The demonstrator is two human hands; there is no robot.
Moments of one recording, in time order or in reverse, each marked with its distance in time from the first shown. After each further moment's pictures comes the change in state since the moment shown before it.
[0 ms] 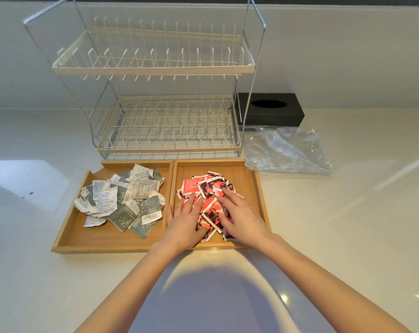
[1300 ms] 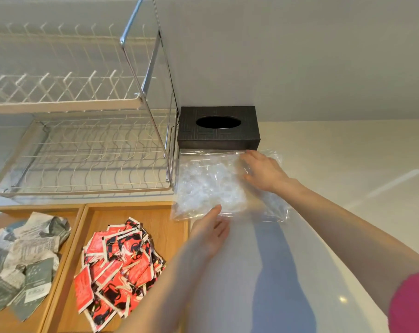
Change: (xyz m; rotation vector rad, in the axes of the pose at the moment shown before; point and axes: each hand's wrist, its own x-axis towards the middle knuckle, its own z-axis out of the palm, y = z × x) left_hand 0.163 0.218 -0.012 -1.970 -0.169 -0.830; right_hand 0.143 0.249 -0.155 -0.218 -0.089 0.136
